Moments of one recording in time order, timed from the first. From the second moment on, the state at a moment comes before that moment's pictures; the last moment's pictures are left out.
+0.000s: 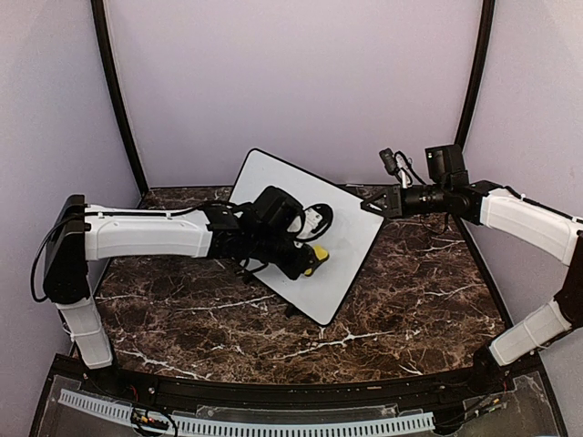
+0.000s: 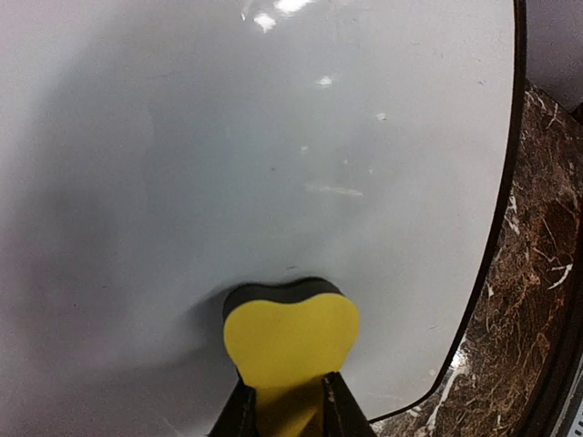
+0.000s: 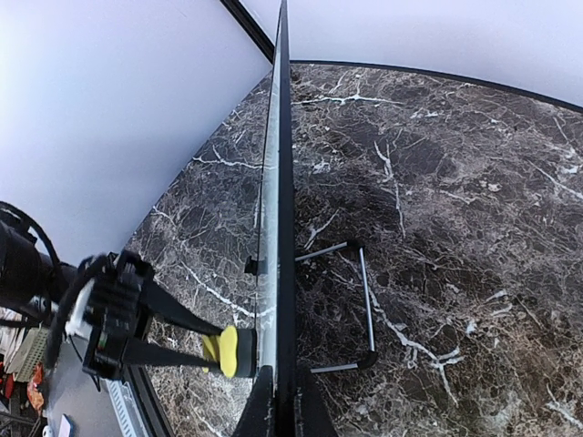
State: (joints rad) left arm -0.99 1.81 1.40 -0.35 -0.04 -0.09; right arm 0.41 1.39 1.09 -0.26 -0.68 0.23
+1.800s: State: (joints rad) left arm -0.85 1.68 1.26 -0.48 -0.20 -0.19; right arm 0.41 1.39 1.09 -0.26 -0.68 0.22
